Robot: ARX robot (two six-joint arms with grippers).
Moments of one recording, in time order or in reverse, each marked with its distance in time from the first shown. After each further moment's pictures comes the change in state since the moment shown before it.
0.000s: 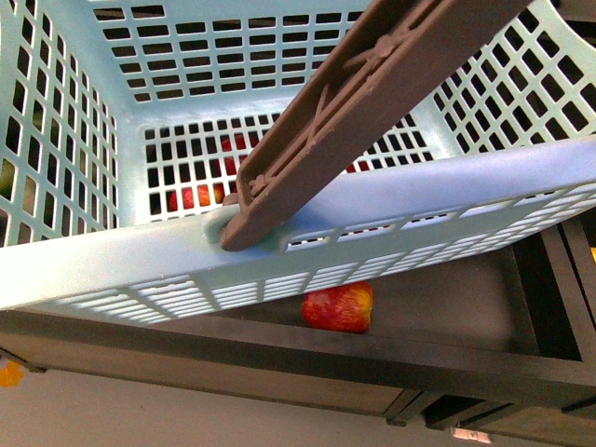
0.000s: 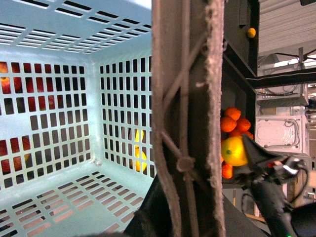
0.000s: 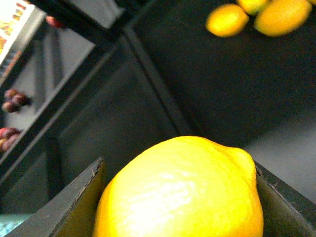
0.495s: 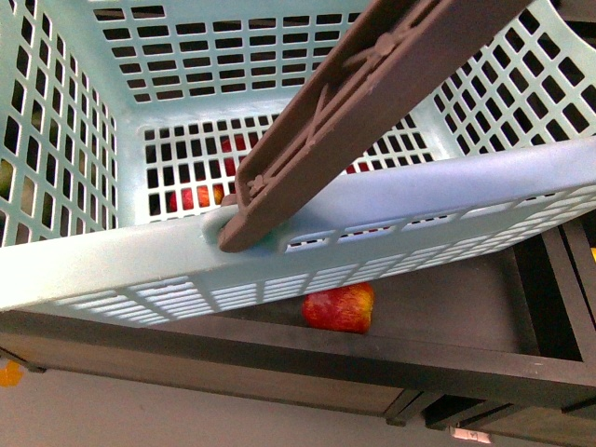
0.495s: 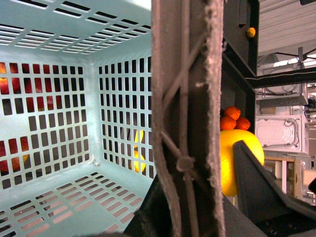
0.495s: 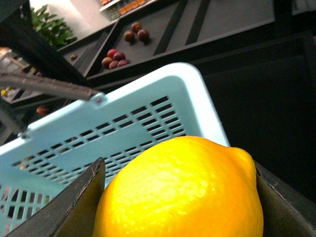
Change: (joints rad) left arm 0.000 0.000 0.000 0.000 0.001 0.000; right arm 0.630 -0.256 -0.090 0.066 0.175 -0.106
